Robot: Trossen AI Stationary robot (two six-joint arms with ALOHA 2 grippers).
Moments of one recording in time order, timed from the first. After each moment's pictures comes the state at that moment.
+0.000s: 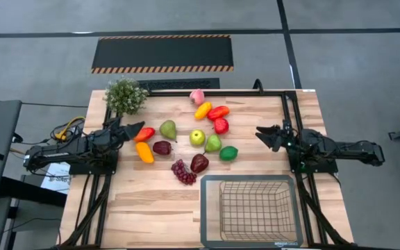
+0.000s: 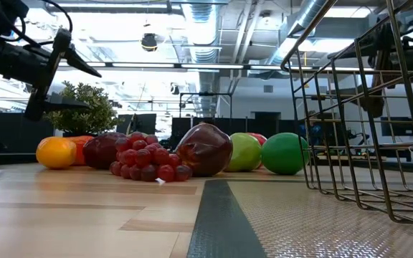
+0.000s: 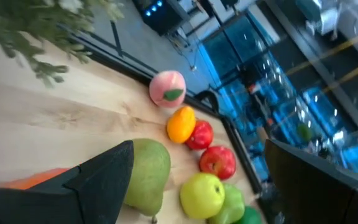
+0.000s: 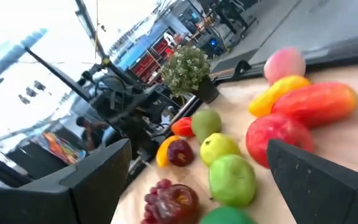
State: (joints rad) left arm 0.11 0.05 0.10 -0.27 -0.62 -1.12; right arm -0.09 0.07 0.01 0.09 0.29 0.80
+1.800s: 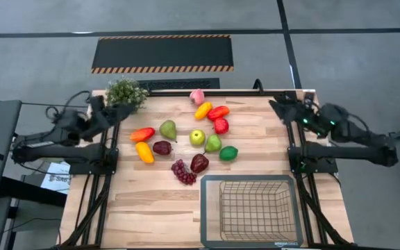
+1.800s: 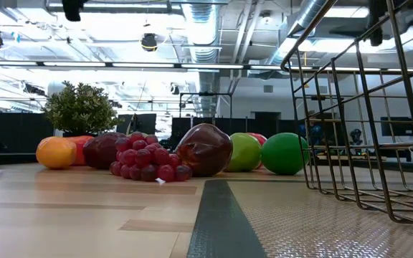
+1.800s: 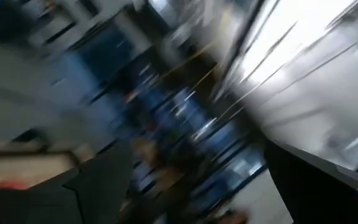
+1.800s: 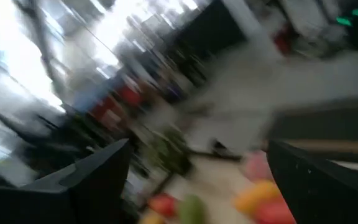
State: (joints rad) left arm 0.11 0.44 0.63 0.06 -0.32 -0.87; right arm -0.22 0.45 0.67 -0.23 0.44 0.65
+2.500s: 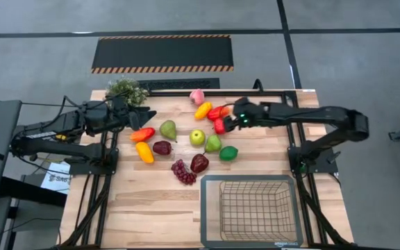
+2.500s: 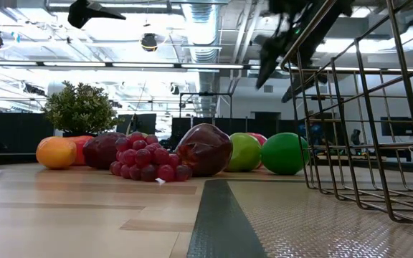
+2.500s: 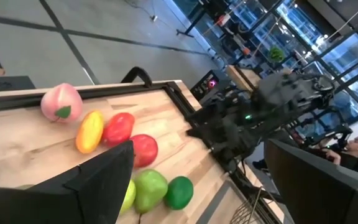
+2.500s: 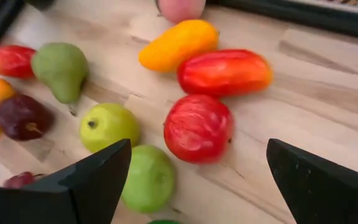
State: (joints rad) left arm 0.11 0.72 0.92 -0.44 -0.34 -0.83; right arm -0.25 1.39 1.05 -0.55 0.28 0.82
